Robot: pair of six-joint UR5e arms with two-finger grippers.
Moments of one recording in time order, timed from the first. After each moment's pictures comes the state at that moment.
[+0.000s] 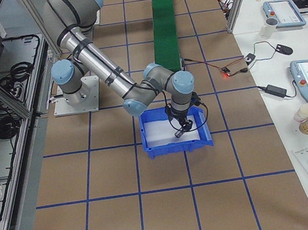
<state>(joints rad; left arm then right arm) -1.61 -1.61 -1.50 -1.58 1.49 0.06 0.83 -1.18 1.67 -2.09 -1.65 -1.36</state>
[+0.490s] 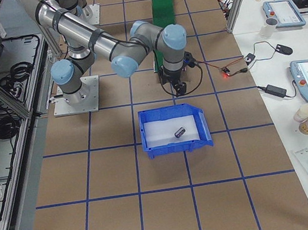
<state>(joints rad) -1.61 -1.61 -1.50 -1.58 1.49 0.06 0.96 -1.42 1.64 -1.77 -1.56 -1.18</state>
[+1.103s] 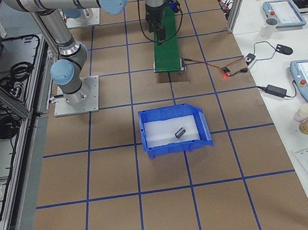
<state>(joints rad) -1.61 -1.61 -1.50 -1.59 1.49 0.05 1.29 -1.62 1.55 -1.47 -1.58 -0.56</state>
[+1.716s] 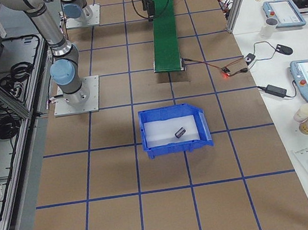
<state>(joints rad) -1.61 -1.61 -1.50 -1.59 1.49 0.05 1.62 -1.61 1.52 -1.47 -1.59 -0.12</state>
